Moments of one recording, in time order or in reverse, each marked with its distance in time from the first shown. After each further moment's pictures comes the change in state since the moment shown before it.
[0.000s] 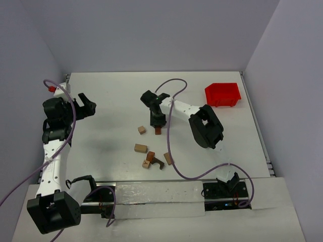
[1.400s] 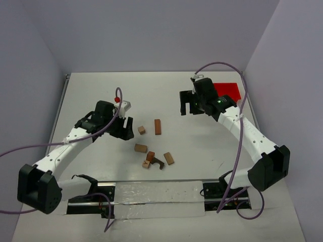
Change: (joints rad) left arm -0.618 0.199 0.048 -0.350 -0.018 0.160; right arm -0.278 -0.871 -0.498 0.147 -0.104 -0.458
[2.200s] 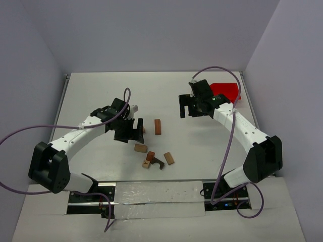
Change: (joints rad) left arm -0.114 0.230 0.148 -0.194 0.011 -0.314; right arm -0.040 0.092 -0.031 -0.004 -0.039 0.007
